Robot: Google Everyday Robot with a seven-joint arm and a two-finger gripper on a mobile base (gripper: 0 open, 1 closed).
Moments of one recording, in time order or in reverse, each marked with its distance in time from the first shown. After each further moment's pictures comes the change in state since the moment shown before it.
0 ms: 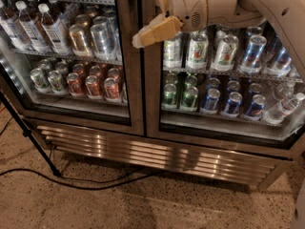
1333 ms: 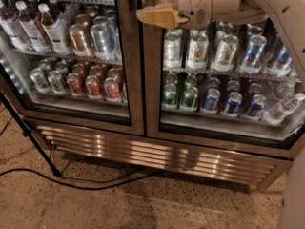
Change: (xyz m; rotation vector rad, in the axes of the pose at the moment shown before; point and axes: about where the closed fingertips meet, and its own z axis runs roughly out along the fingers) arm 0.003 -0.013 -0.012 0.000 0.000 0.000
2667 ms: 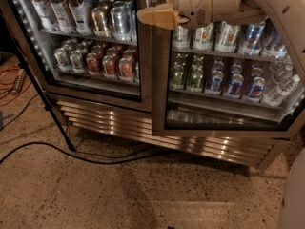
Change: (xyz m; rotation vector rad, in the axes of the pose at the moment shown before) arm 0.000 0.000 0.000 0.000 0.000 0.000
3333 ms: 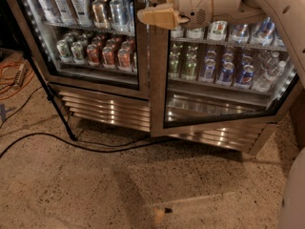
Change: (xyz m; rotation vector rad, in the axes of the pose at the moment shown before) arm 0.000 0.000 0.000 0.000 0.000 0.000
